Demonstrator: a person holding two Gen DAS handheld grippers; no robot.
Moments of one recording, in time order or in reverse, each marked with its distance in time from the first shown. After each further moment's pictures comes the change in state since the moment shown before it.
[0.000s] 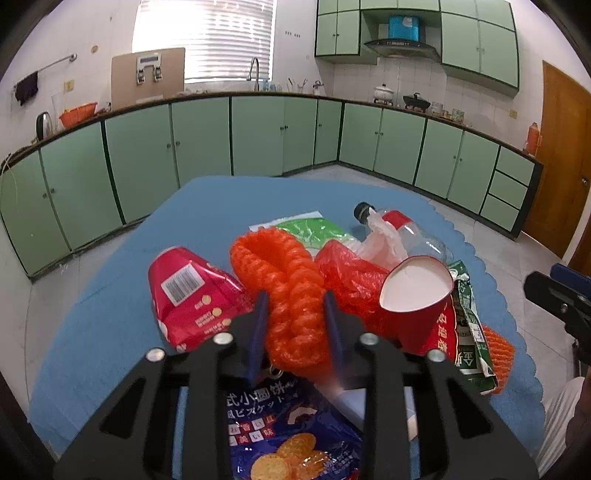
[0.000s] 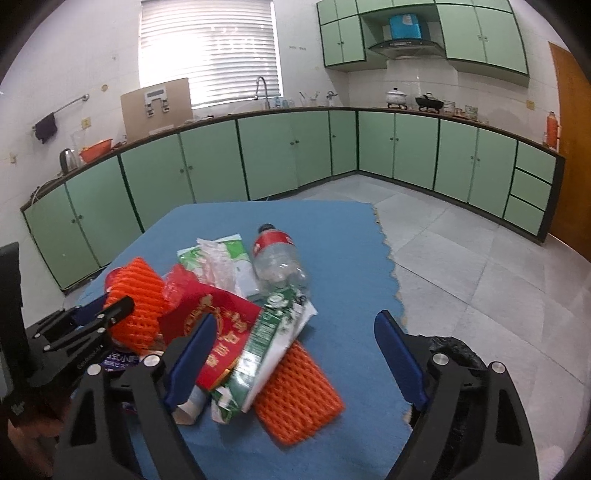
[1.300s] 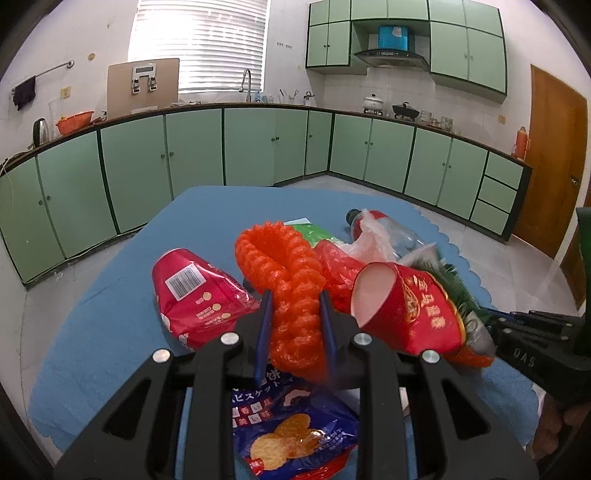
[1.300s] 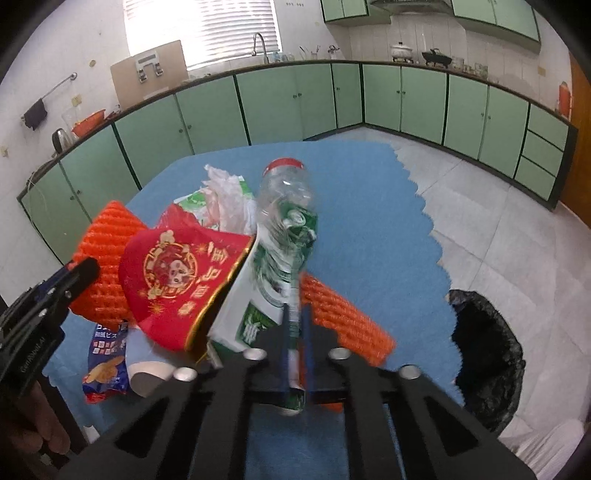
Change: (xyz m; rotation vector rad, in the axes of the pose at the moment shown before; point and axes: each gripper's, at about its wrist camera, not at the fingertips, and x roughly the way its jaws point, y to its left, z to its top) left arm -0.019 0.002 -0.007 0.012 -0.038 -0.038; right arm 0.036 0.012 -0.028 0.036 0.183 0.027
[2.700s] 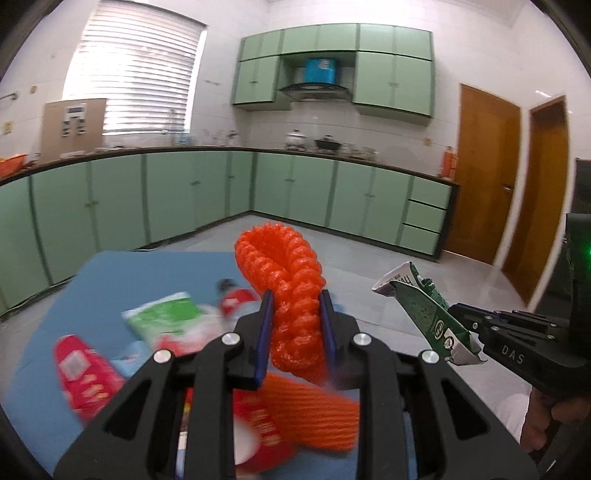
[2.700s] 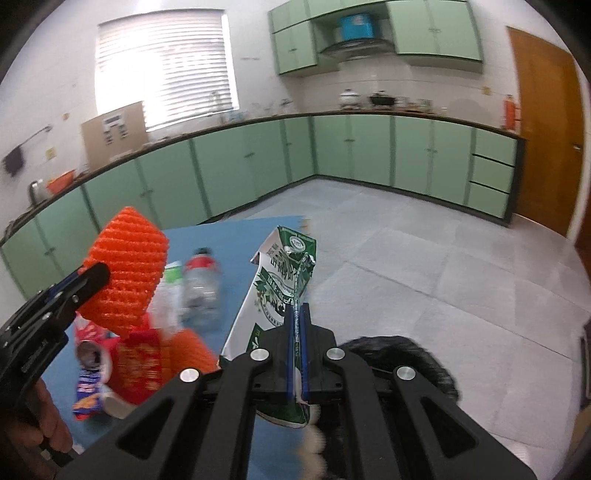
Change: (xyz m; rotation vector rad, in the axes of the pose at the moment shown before) left arm -0.015 -0.118 0.048 0.096 -0.149 -0.314; right arm -0.090 -0.106 0.028 0.099 -0.215 -0.155
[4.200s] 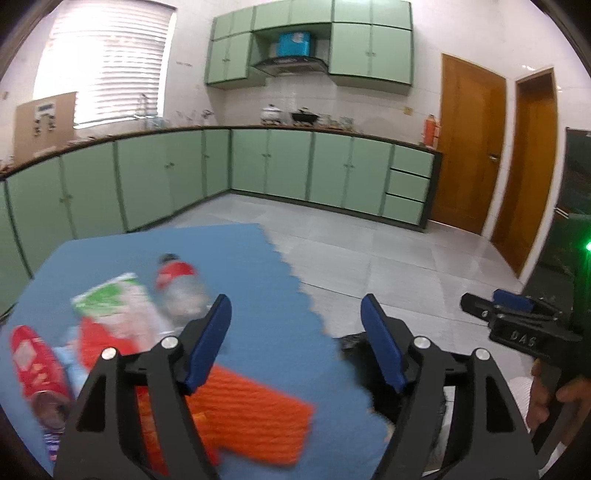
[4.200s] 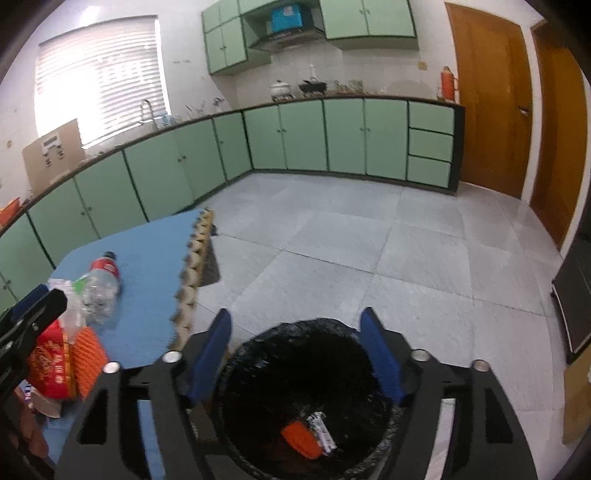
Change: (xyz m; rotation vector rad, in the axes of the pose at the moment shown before) left arm 0.047 -0.025 -0.029 0.047 0.093 -0.006; right arm 0.018 -0.084 -0.028 0.133 0.012 -0.162
